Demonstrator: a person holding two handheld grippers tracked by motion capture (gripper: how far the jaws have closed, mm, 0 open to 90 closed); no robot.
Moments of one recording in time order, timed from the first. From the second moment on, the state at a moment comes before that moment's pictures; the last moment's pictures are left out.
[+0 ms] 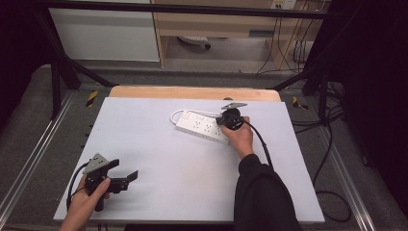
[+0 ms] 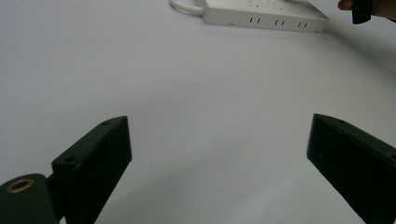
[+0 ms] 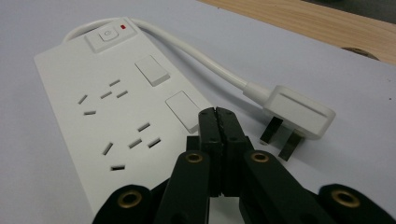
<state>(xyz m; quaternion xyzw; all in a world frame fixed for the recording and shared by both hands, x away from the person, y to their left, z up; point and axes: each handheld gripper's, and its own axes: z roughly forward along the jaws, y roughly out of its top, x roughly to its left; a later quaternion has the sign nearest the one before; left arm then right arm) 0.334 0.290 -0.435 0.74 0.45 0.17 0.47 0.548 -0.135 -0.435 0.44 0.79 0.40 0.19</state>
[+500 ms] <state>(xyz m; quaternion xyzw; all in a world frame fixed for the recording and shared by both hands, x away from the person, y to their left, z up) 0.334 0.290 -0.434 0.74 0.45 0.17 0.47 0.547 -0.134 -0.431 0.44 0.78 0.40 0.19</state>
